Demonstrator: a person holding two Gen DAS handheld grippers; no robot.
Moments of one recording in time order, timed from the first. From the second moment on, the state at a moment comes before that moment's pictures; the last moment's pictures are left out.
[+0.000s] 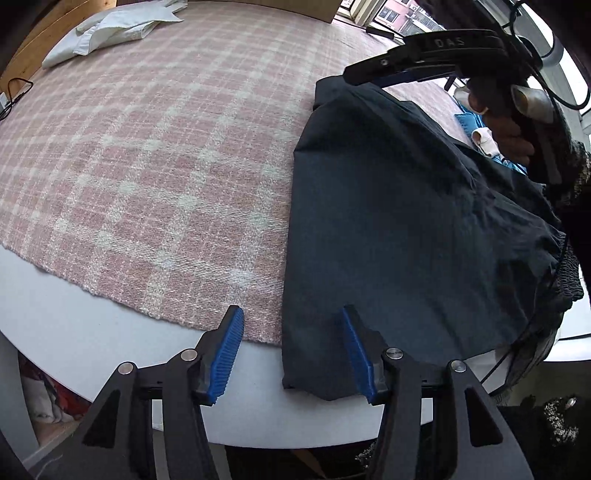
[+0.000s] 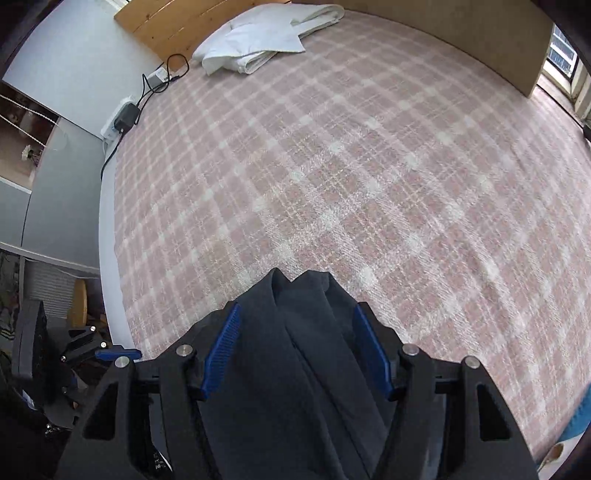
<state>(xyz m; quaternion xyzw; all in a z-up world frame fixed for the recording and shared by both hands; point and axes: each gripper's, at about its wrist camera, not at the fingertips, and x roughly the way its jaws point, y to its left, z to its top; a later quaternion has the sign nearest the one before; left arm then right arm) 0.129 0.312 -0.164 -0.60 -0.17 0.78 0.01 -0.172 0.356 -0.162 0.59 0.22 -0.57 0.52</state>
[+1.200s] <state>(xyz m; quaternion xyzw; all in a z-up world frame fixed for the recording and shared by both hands) 0.127 0.317 -0.174 -0.58 -0.21 0.79 0.09 -0.173 0.321 -0.178 0.63 0.19 -0.53 0.54</state>
